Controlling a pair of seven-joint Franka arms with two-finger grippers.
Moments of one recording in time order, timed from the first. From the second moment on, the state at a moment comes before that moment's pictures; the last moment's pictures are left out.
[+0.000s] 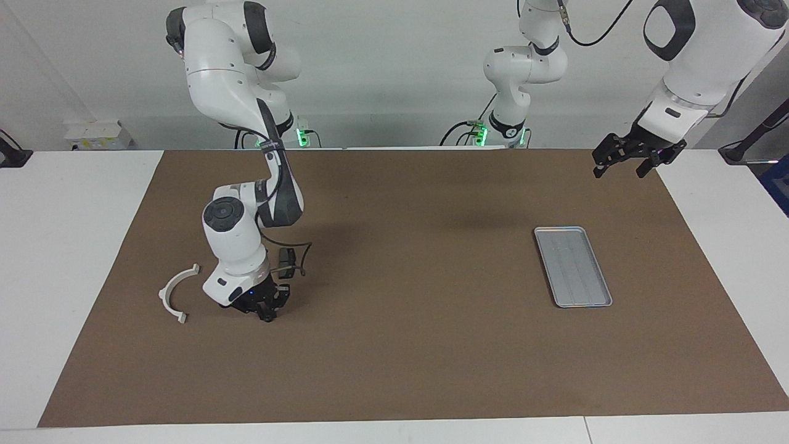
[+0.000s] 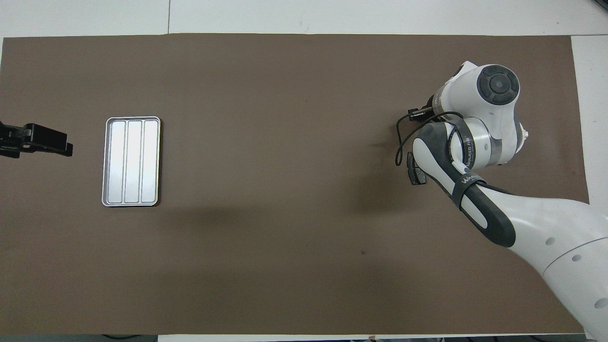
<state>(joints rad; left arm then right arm) -0.07 0.01 0.06 -1.59 -0.03 1.57 0.04 0.07 0.54 0.05 -1.73 -0.08 2.41 0.01</state>
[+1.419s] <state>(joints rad) -0.07 0.01 0.06 -1.59 -0.03 1.57 0.04 0.06 0.51 0.05 -1.73 -0.08 2.41 0.00</state>
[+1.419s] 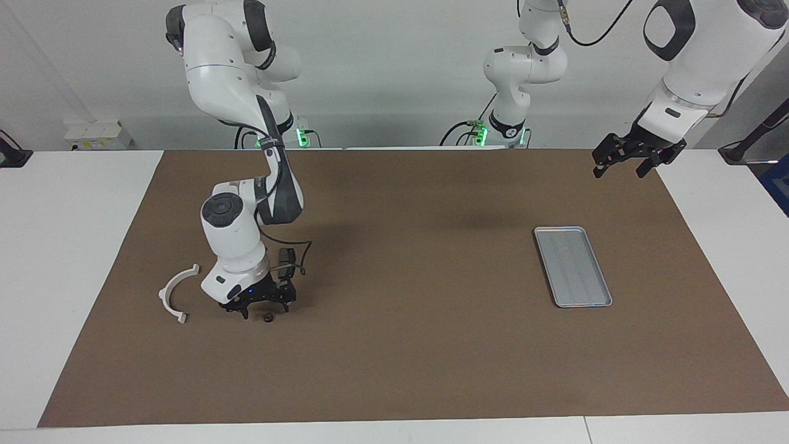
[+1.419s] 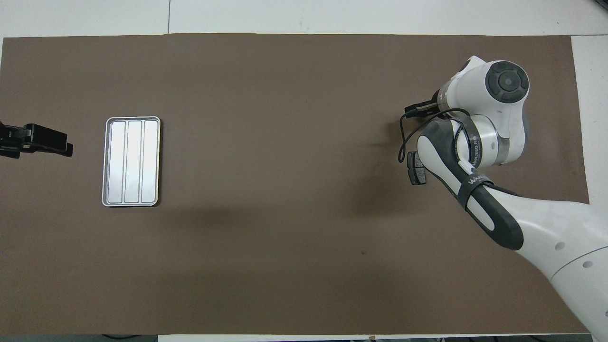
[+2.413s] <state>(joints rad) -0.07 0.01 0.06 -1.59 -0.03 1.57 0.04 0.02 0.25 0.05 -1.71 -0.08 2.07 0.00</state>
